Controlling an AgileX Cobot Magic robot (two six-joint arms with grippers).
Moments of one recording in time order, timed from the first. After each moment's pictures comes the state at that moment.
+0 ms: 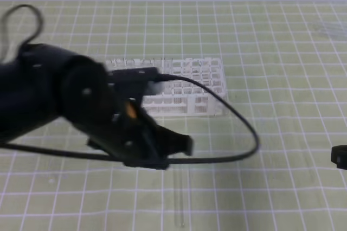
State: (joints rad) left arm -0.74 1.45 -1.09 -0.24 0.86 -0.25; right arm 0.17 0.90 -0.61 0.42 0.65 -0.08
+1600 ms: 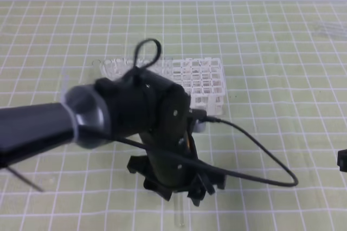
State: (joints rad) left arm -0.90 1.80 -1.25 -0.18 0.98 -0.38; right arm 0.17 0.90 -0.61 0.33 0.67 -0.02
